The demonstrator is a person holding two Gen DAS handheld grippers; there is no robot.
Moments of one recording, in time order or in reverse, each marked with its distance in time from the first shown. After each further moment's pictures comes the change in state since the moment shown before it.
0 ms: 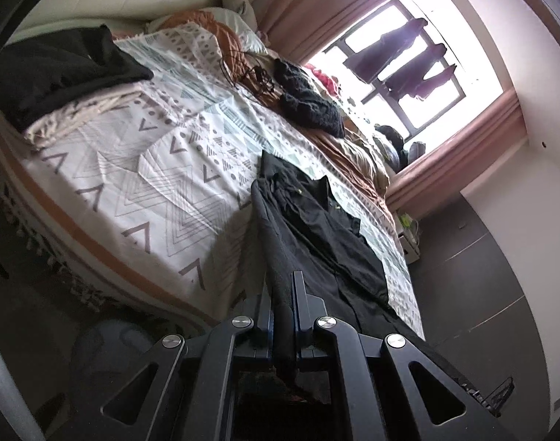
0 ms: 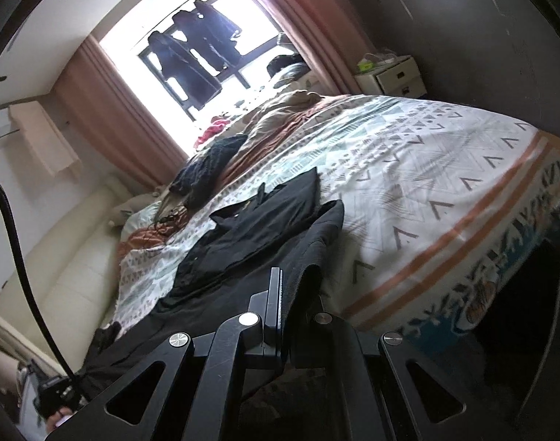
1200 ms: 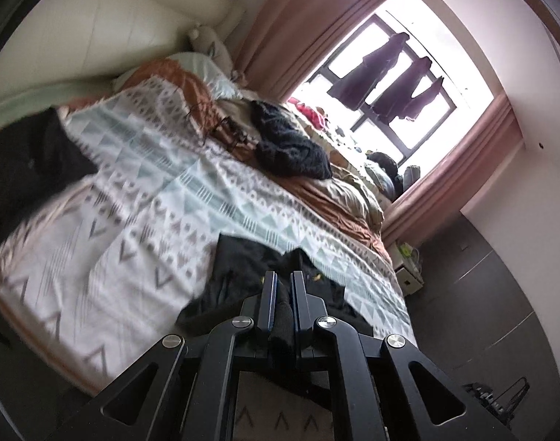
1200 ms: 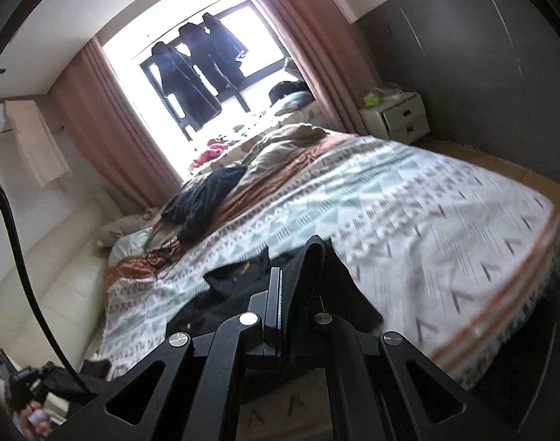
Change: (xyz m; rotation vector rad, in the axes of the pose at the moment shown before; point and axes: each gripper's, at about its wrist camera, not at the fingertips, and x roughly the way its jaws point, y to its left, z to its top) left arm 0.047 -0.102 0.136 0.090 -0.123 0.019; right arm 0.057 0.075 0.129 -0.083 -0.094 -0.047
